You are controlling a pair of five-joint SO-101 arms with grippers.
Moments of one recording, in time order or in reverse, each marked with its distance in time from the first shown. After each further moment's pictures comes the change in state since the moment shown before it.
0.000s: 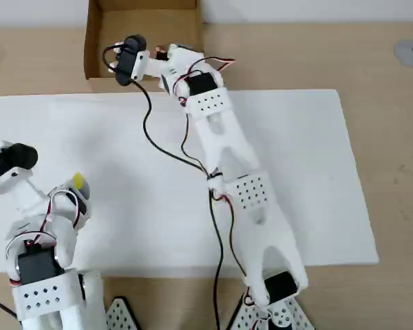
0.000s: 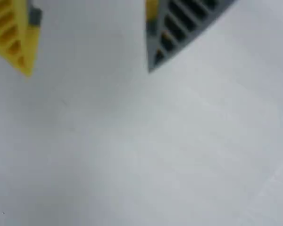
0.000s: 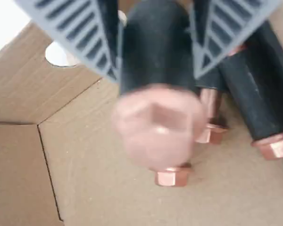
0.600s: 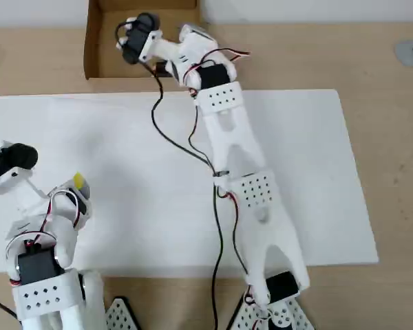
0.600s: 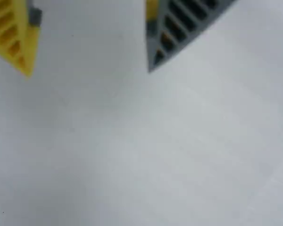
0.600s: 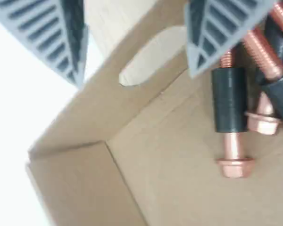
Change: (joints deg) left arm 0.0 0.0 0.0 0.0 0.0; right arm 2.9 -0.2 -9.7 4.6 -7.8
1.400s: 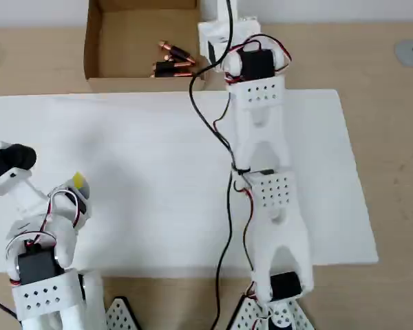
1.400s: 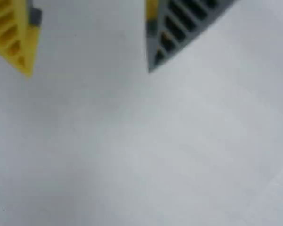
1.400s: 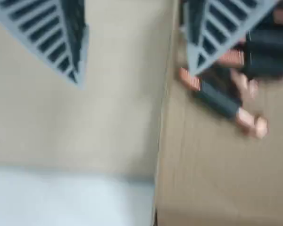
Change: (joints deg) left arm 0.0 0.0 0.0 0.0 1.2; right arm 6.5 -5.4 -14.1 19.3 -52.4
